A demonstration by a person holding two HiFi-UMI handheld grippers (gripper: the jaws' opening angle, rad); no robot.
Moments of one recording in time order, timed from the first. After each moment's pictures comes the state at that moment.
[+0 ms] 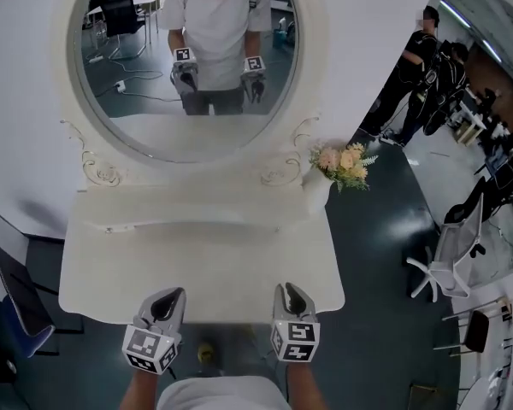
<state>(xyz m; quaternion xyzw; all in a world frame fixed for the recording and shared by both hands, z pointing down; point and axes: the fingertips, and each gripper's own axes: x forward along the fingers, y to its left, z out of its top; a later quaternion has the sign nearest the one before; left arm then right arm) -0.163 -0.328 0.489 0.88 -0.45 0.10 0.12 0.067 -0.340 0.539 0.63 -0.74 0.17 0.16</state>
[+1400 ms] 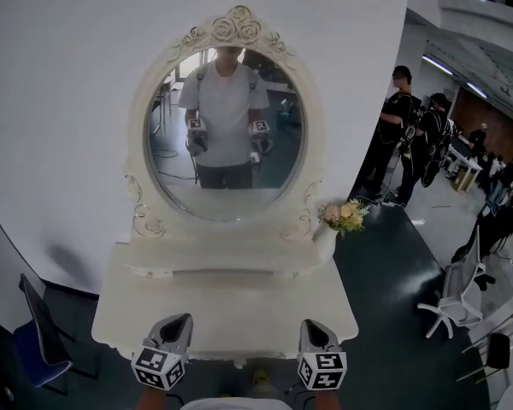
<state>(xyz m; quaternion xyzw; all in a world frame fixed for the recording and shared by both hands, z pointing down) -0.251 -0.276 0.412 0.87 -0.48 0.04 0.07 0.028 -0.263 0.445 0.63 -0.76 0.11 0.11</state>
